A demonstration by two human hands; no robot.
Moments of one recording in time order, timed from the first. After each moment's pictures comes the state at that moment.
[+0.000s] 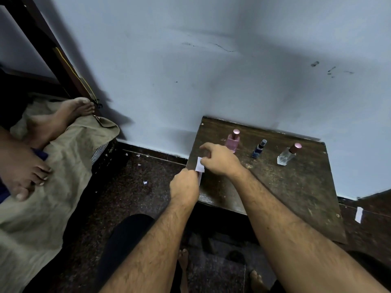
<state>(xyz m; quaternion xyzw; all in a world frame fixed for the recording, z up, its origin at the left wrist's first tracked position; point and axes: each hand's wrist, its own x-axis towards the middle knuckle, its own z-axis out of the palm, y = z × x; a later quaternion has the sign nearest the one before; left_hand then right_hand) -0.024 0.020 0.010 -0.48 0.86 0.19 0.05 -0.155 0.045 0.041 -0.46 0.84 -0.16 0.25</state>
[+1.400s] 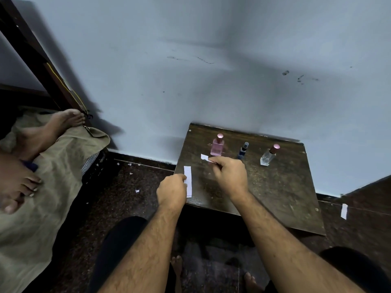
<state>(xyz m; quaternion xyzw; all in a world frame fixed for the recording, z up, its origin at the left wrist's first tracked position) -0.015 0.025 0.014 -0.50 0.84 0.21 0.01 -0.149 0.117 0.043 -0.40 0.86 -0.33 0.02</state>
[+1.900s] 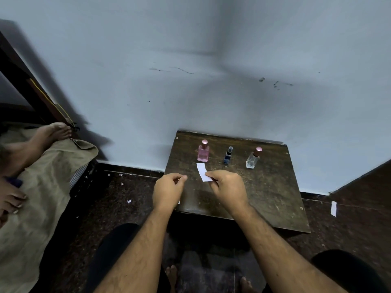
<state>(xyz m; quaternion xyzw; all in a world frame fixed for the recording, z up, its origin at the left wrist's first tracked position) -0.036 0.032 0.018 -0.49 0.77 0.38 -0.13 -0.160 0.161 0.033 -0.46 0.82 -0.35 -0.02</state>
